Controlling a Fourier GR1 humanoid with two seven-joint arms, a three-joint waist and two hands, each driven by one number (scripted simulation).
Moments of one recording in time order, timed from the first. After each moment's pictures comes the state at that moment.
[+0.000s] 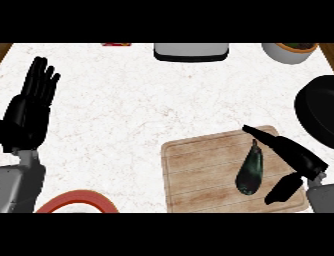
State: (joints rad) left arm -0.26 0.20 0.09 -1.56 0.14 0.12 0.06; right arm -0.14 -0.39 0.13 -1.34 0.53 0.47 -0.18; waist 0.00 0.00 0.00
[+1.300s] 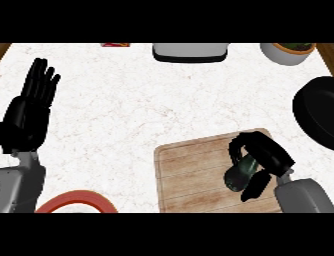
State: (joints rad) left arm -0.26 0.18 0.11 -1.57 0.12 0.09 0.06; right arm -0.19 -0.24 0.18 -1.31 0.76 0.28 -0.30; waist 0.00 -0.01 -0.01
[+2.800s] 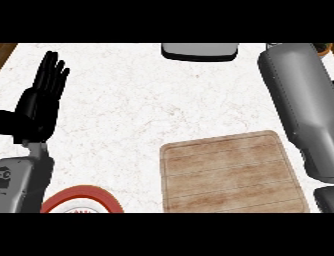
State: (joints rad) left arm -0.32 0.17 0.09 -1.51 0.11 0.08 0.04; right arm -1.12 -0.20 -0.09 -0.83 1.68 -0.19 1.12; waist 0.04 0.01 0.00
